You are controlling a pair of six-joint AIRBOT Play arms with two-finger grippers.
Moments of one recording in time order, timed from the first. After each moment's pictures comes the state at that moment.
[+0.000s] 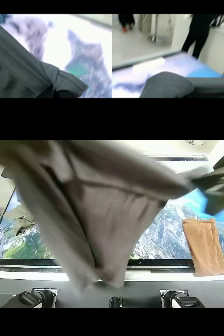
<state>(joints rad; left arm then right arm) -0.45 -1.03 1.76 1.34 -0.97 -1.52 0.02 -0.96 1.71 -1.19 1.50 1.21</state>
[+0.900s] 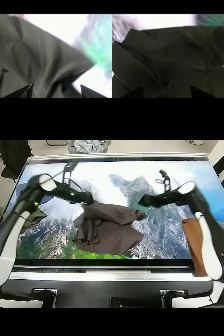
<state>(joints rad) -0.26 -1.58 1.70 1.23 -1.21 -1.50 -0.06 -1.62 1.52 -0.87 1.08 1.05</state>
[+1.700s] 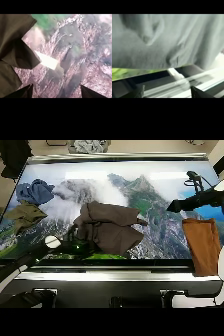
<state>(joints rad) -0.44 -1.17 0.62 0.65 -0.82 -1.65 -0.30 -1.58 1.56 -1.09 1.35 0.93</state>
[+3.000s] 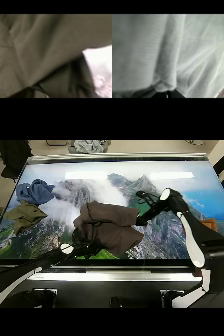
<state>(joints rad) -0.60 -1.31 0.58 0.33 -0.36 -1.64 0.09 -1.79 1.53 -1.16 1.27 0.82</state>
